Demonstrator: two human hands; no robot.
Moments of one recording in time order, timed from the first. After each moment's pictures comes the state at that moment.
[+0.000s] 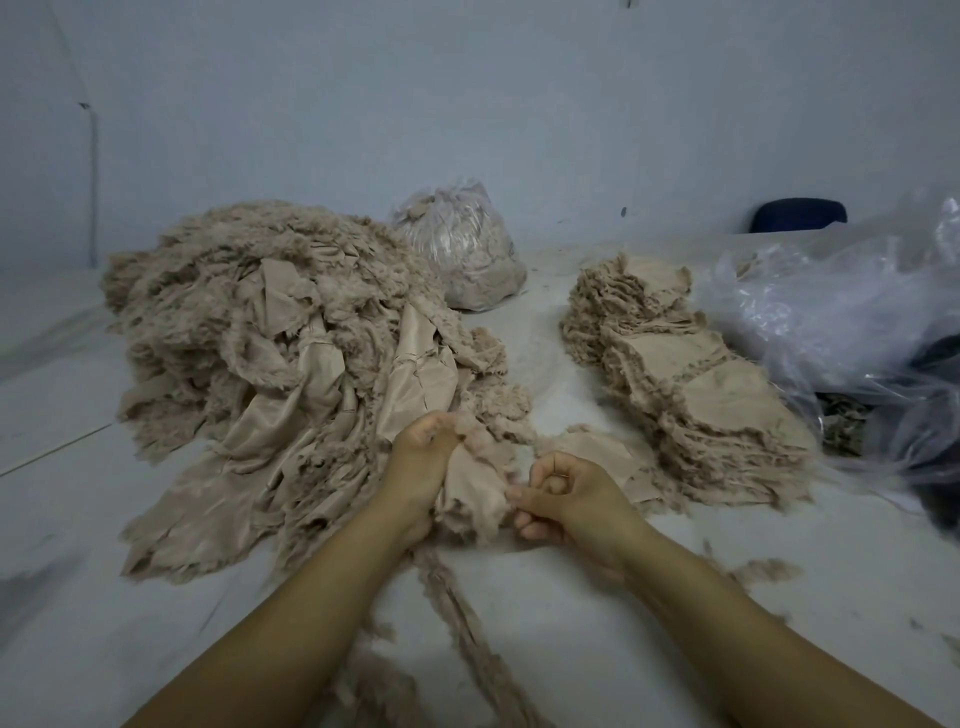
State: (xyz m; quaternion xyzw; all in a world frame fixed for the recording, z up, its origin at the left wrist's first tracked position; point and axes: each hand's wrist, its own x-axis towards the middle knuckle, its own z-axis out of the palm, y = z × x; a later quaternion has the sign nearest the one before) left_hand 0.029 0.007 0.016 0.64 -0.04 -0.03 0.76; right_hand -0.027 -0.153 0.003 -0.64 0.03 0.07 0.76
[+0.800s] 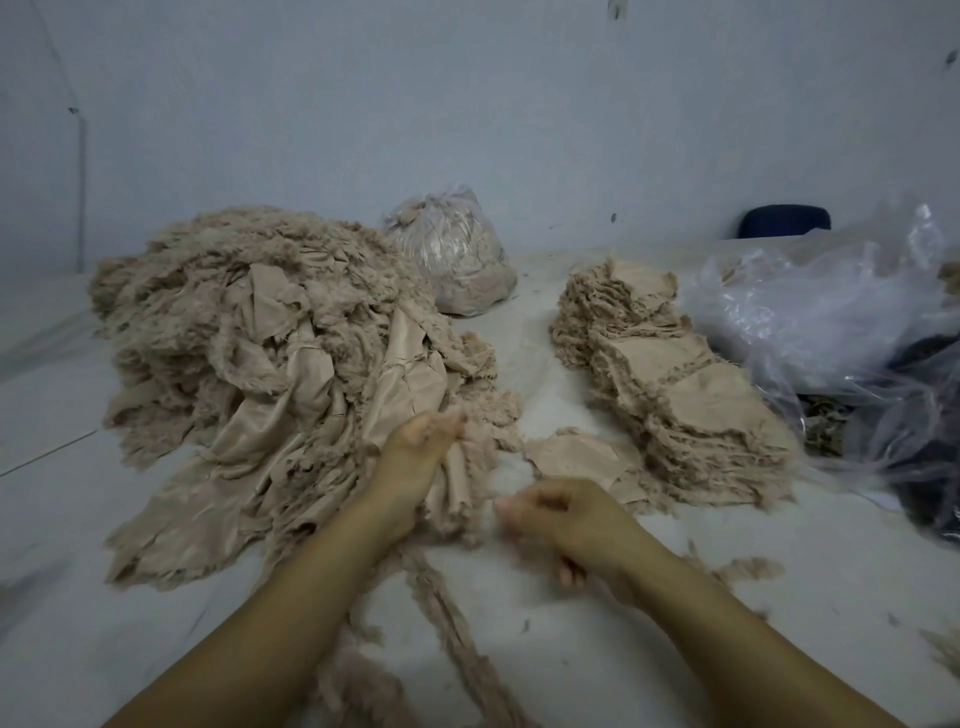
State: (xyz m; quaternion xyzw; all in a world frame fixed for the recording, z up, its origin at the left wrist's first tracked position) left_hand 0.031 0.007 0.017 0.70 -0.07 -0.03 0.71; right_hand -0.054 -0.159 0.023 -0.81 0.02 0.11 0.57
